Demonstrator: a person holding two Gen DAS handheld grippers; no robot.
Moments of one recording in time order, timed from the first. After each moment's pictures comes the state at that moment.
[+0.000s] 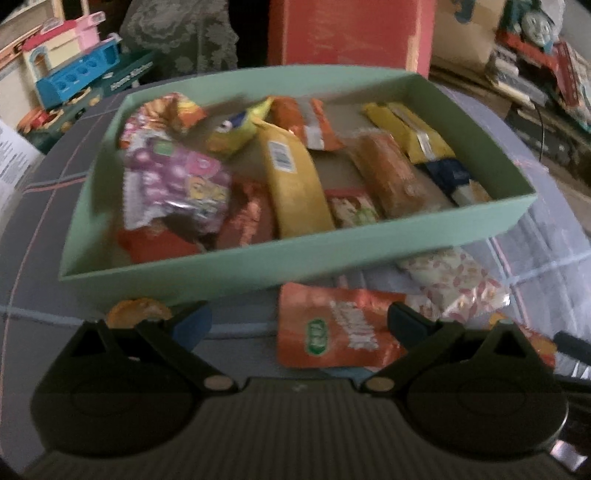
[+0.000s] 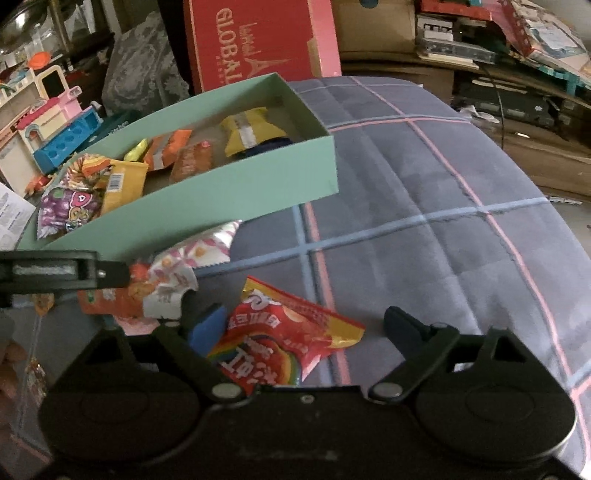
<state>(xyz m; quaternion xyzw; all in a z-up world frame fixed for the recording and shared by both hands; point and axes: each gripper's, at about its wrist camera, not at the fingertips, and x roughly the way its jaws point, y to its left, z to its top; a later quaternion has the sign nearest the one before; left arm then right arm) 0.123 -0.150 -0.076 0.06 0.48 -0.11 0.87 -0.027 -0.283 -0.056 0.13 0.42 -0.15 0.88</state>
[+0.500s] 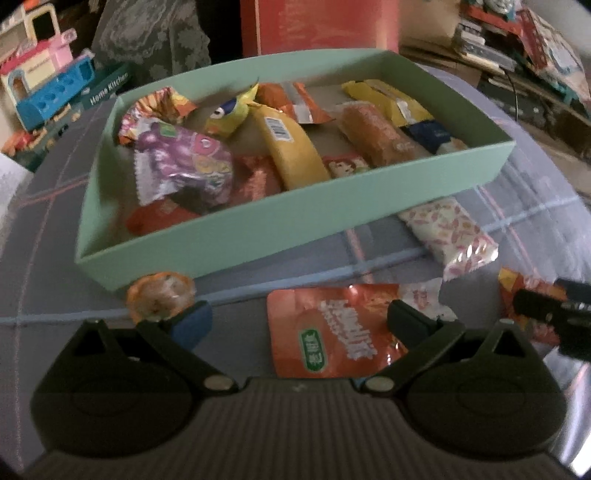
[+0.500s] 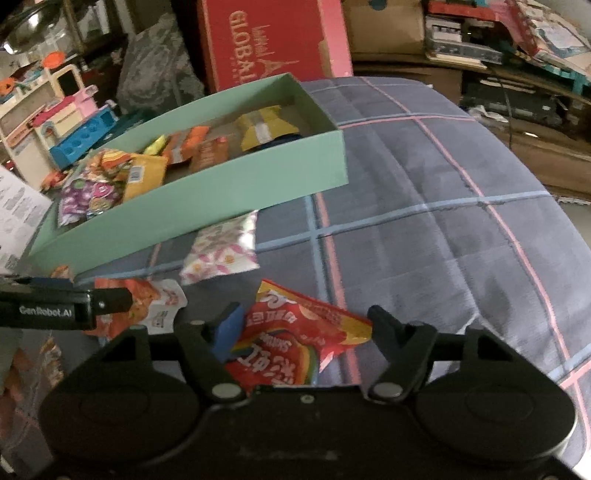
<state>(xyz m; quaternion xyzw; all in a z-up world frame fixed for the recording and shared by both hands) 0.097 -0.120 -0.078 0.11 0.47 -0.16 0.86 -0.040 -0.277 -0.051 0.13 0.42 -0.12 0.89</state>
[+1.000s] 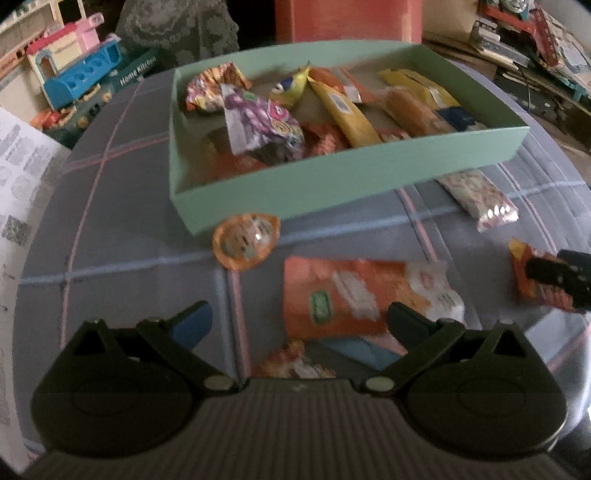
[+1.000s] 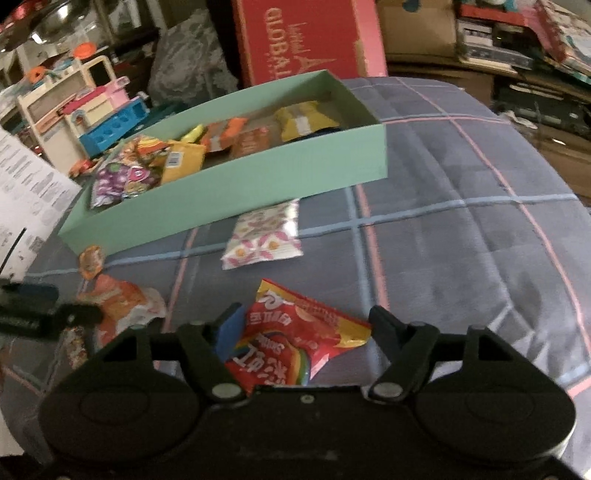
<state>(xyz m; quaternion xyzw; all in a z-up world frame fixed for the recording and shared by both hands) 0.072 -0.062 -0.067 0.09 0.49 -0.14 0.85 -0.044 -0.266 -0.052 0.13 0.42 -0.08 0.89</state>
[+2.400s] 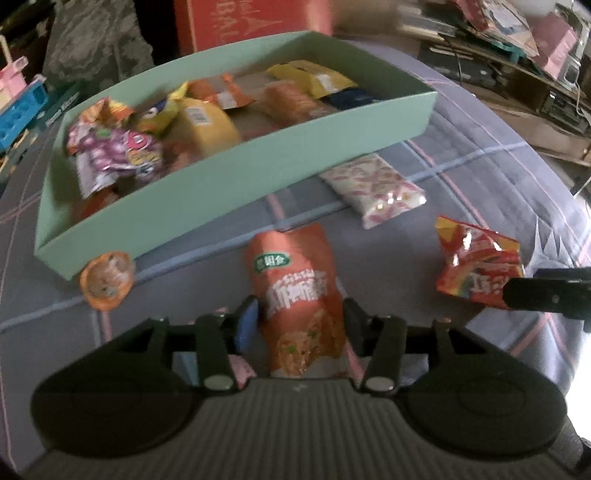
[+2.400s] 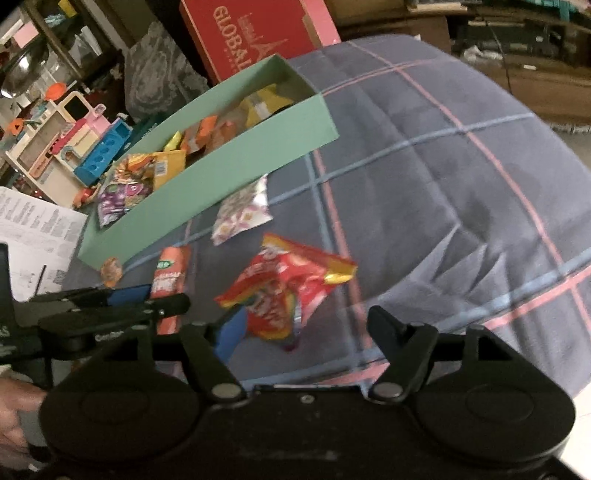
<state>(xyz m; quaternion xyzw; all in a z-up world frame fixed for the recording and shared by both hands) 0.059 -0.140 -0.081 0.14 0.47 -0.23 0.84 -0.084 -0.288 -0.043 0.25 0.45 -0.09 0.85</state>
